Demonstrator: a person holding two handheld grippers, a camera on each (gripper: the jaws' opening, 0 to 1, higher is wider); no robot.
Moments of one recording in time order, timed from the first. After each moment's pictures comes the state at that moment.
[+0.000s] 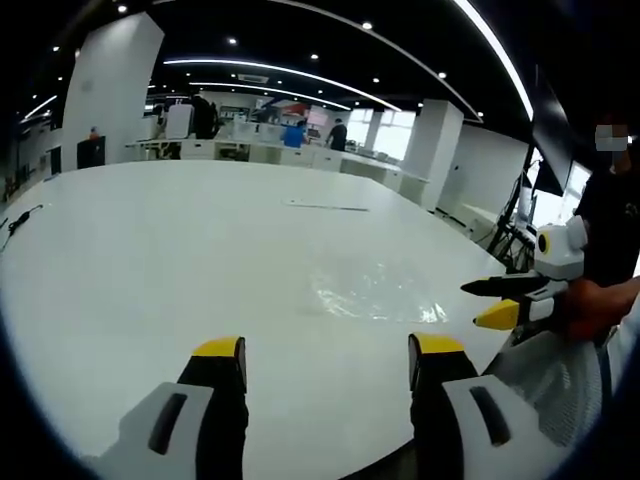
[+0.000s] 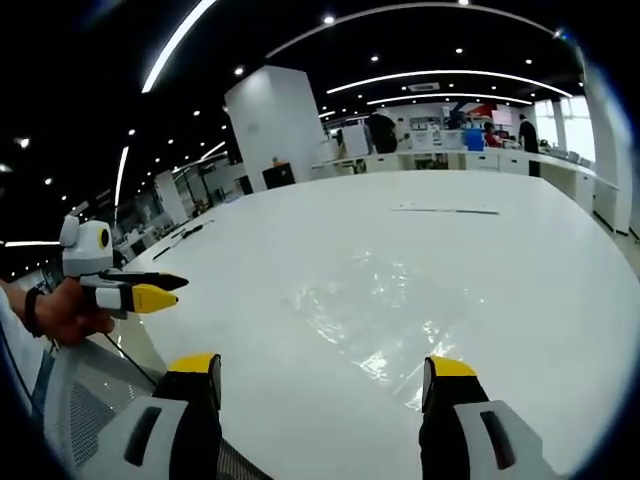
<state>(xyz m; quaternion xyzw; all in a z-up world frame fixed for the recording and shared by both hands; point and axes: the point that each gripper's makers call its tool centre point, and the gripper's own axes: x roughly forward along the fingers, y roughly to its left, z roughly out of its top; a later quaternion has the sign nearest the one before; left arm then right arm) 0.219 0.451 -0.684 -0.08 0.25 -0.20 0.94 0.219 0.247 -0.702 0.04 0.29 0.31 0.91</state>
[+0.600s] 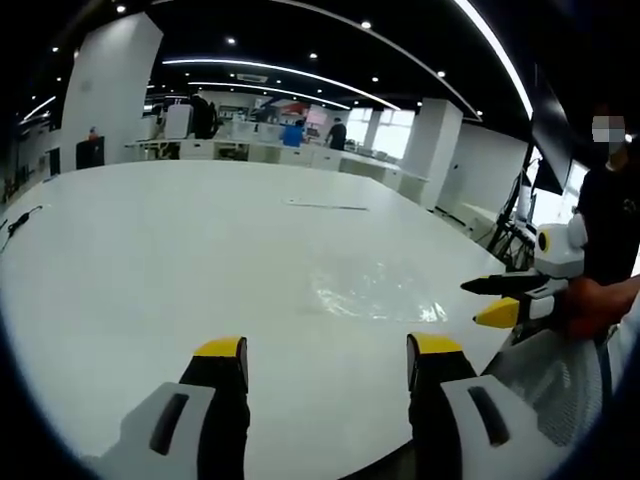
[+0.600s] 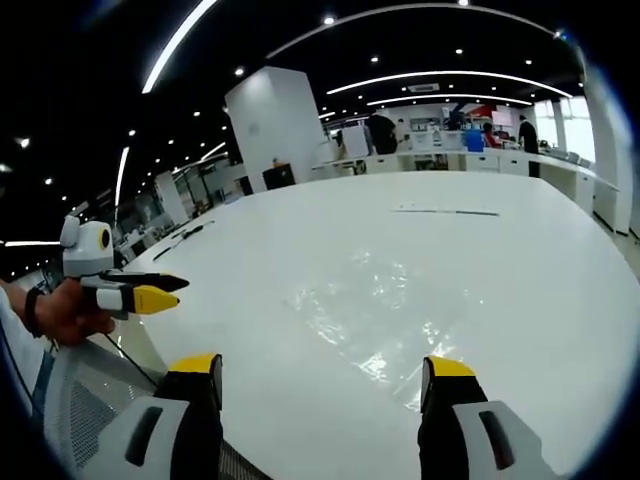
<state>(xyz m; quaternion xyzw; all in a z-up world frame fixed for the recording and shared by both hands) 0.218 0.448 -0.683 -0.08 0.25 -0.20 0.94 0.219 0.249 -0.701 0.04 0.28 0.31 0.91</state>
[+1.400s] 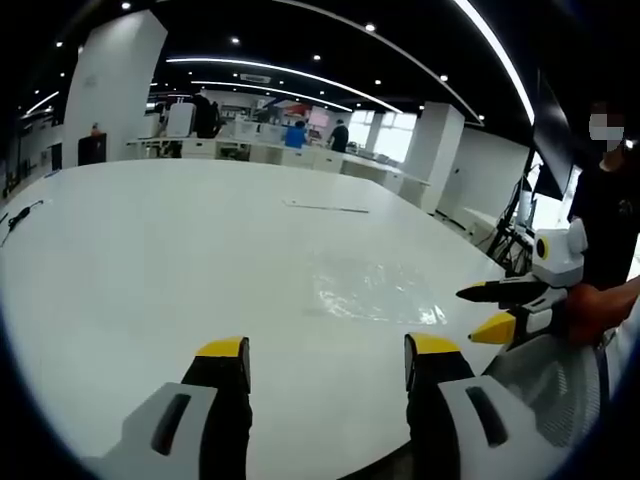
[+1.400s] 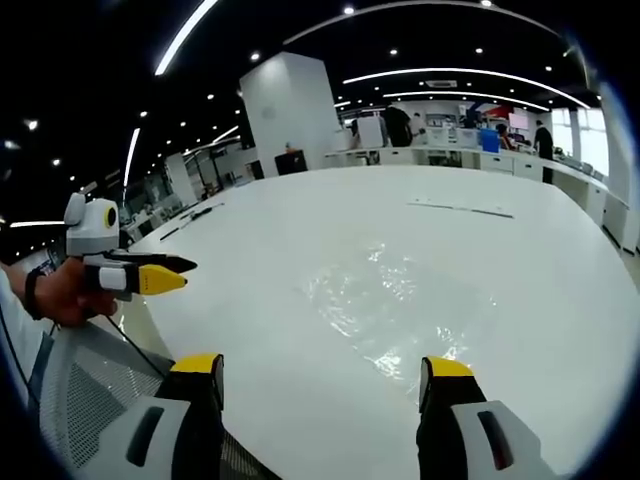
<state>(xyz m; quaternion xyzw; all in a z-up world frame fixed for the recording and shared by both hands) 0.217 0.451 -0.681 -0.09 0.25 -0.20 0.94 0.214 0.263 -0.709 0.01 0.30 0.33 0.89</state>
